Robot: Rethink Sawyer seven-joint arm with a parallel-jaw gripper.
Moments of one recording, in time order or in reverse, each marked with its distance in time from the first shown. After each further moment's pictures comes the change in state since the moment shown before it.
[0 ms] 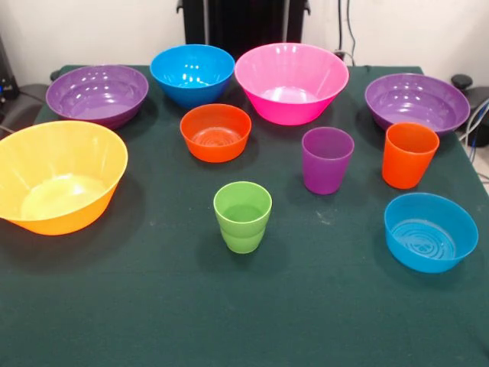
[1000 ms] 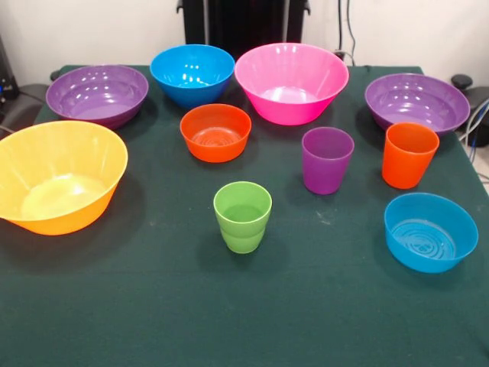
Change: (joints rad) arm -0.174 -0.020 0.055 0.019 -0.001 0.000 0.000
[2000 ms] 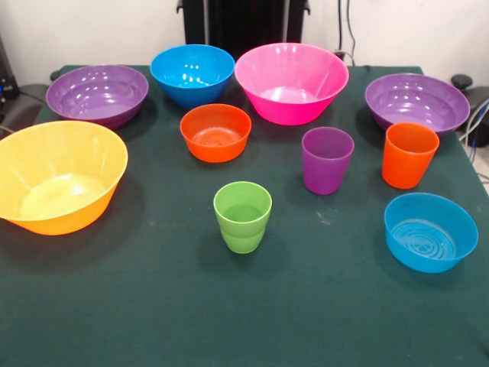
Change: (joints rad) arm -0.214 0.103 0.108 0.066 -0.207 -0.245 0.000
